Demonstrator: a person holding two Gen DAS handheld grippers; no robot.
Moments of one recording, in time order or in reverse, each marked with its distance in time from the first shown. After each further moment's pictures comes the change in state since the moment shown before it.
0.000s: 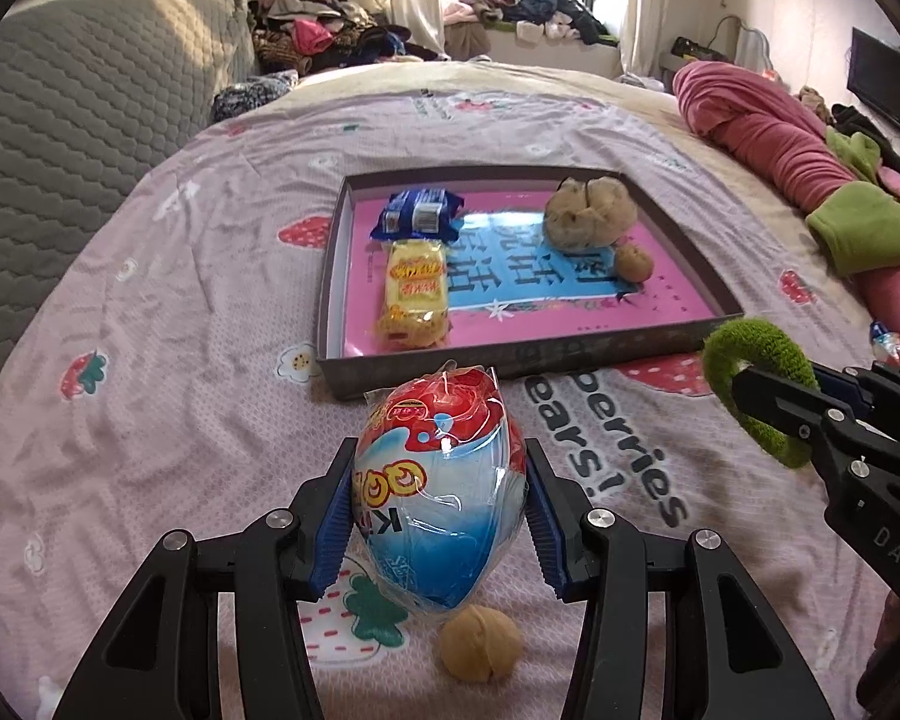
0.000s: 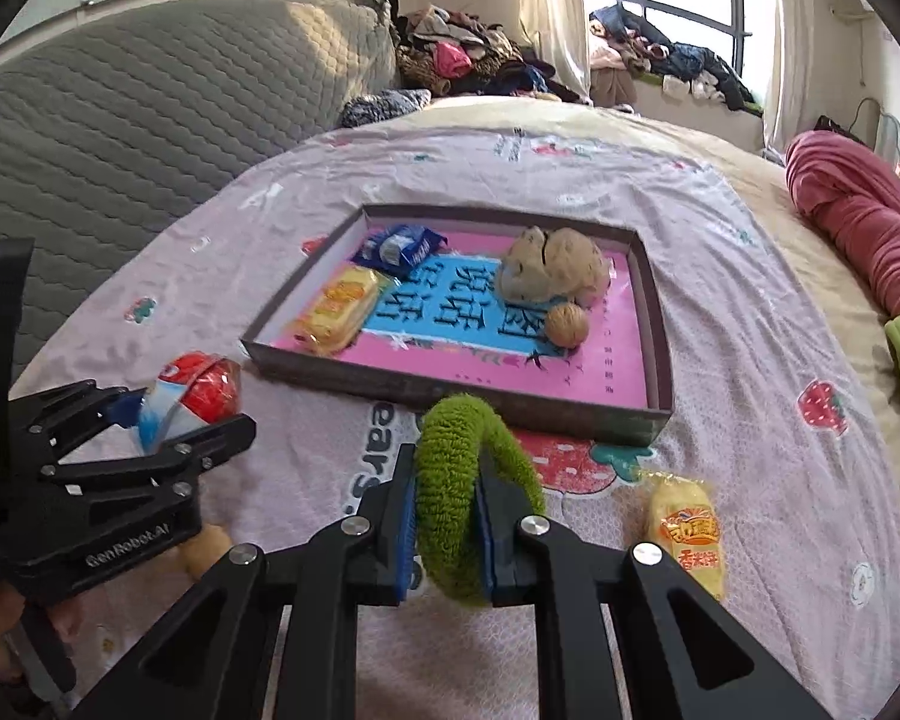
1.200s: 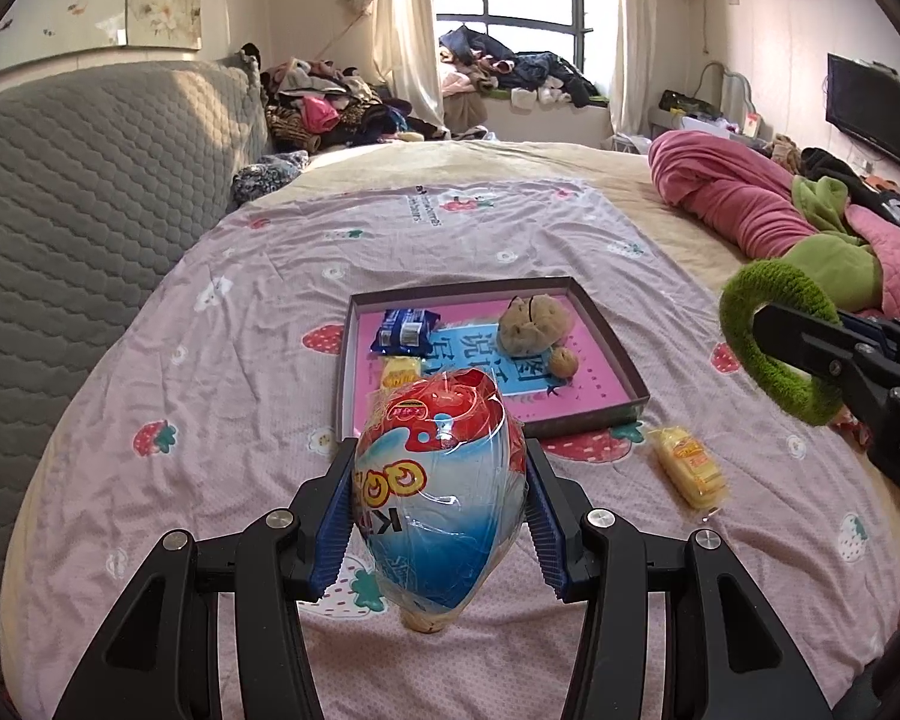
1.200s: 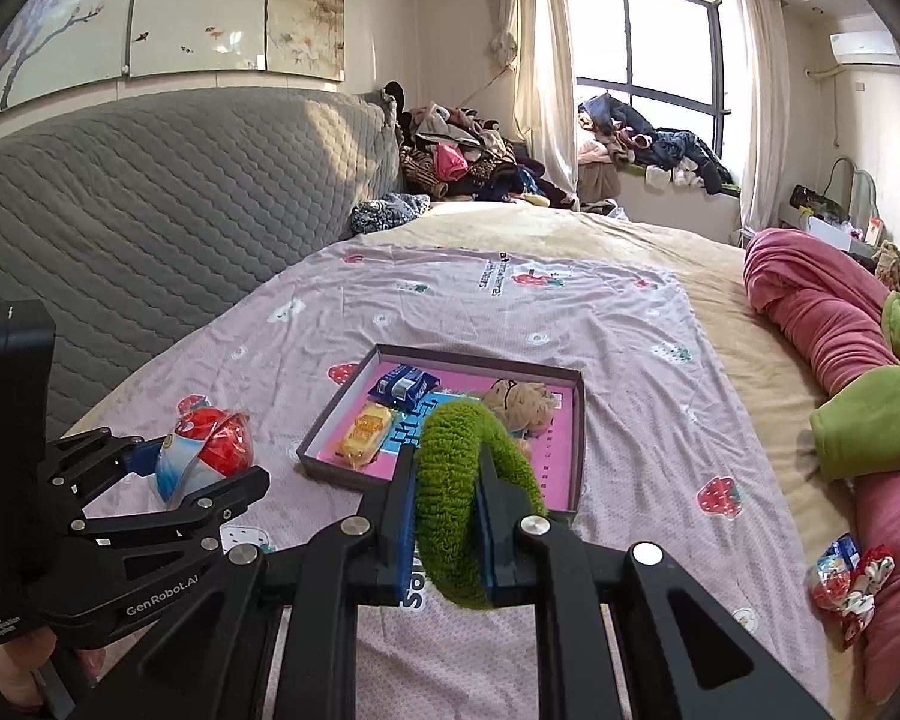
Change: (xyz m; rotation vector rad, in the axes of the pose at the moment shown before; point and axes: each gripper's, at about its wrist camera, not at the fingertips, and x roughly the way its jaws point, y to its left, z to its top) left arm -0.124 -0.034 0.022 0.011 -0.158 0.025; right arm -0.138 -0.001 0.039 -0.019 -0.212 -0.030
